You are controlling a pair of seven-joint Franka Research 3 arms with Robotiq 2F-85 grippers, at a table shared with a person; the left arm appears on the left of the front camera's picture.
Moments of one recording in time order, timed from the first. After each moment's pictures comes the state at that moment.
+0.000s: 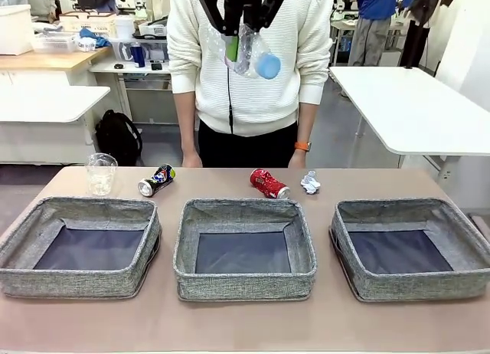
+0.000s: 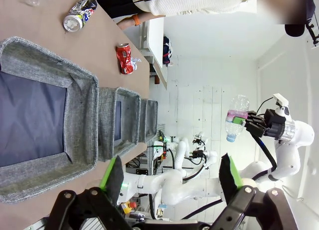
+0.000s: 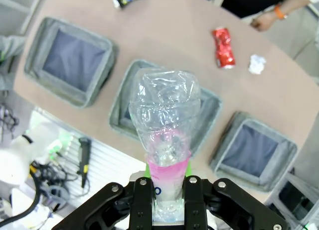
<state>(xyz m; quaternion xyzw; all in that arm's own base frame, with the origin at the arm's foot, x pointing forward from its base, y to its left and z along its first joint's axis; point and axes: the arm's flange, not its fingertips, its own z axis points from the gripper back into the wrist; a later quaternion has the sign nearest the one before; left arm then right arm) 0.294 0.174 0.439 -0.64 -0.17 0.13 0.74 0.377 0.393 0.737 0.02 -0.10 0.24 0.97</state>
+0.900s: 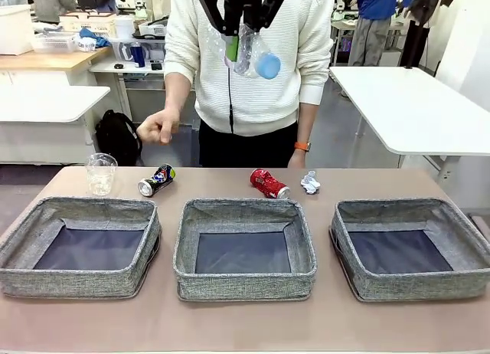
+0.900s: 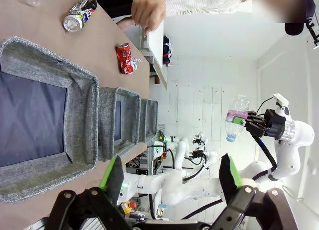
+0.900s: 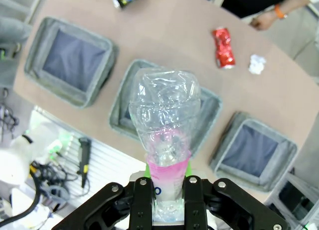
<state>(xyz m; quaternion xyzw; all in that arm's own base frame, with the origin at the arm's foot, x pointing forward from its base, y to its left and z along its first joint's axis) 0.294 0.174 0.439 -0.64 -0.17 0.13 0.74 0.377 0.393 0.737 0.02 -0.10 0.24 0.97</state>
